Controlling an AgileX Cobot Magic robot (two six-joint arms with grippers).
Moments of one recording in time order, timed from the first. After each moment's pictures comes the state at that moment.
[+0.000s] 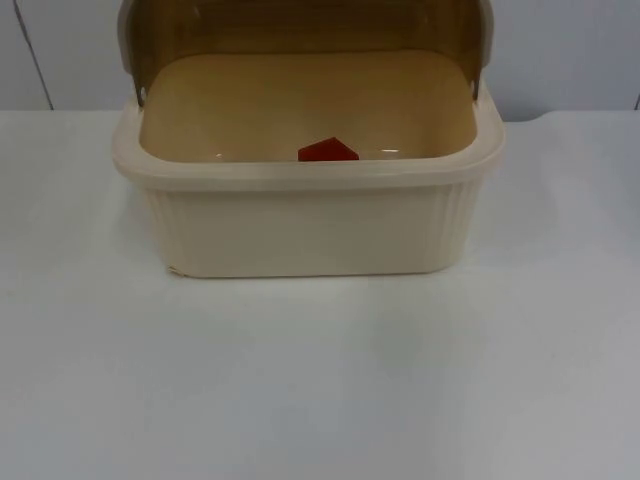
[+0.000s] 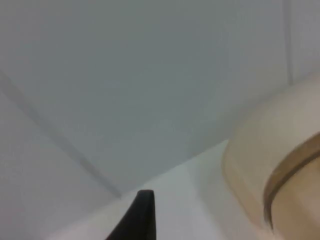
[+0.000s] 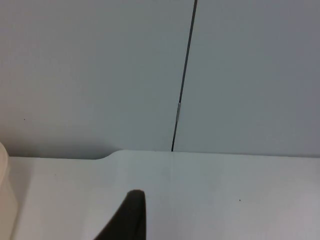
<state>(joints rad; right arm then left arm) -0.14 1.20 -1.25 0.11 0.55 -0.24 -0.20 1.39 -1.33 0.01 0.49 0.43</state>
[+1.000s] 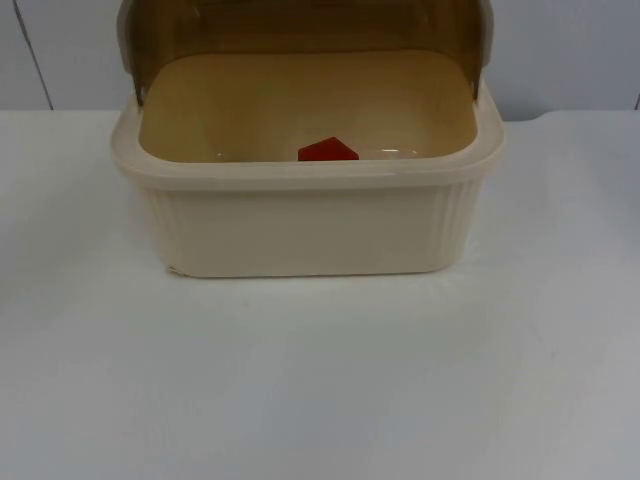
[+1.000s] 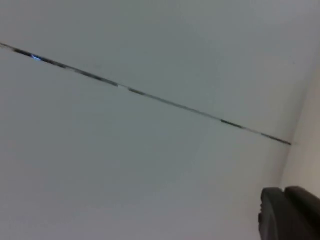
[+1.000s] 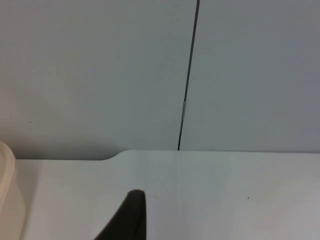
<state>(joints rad) -0.14 1.20 -1.25 0.13 0.55 -0.23 -0.47 1.87 -1.71 0.27 0.38 0.75</state>
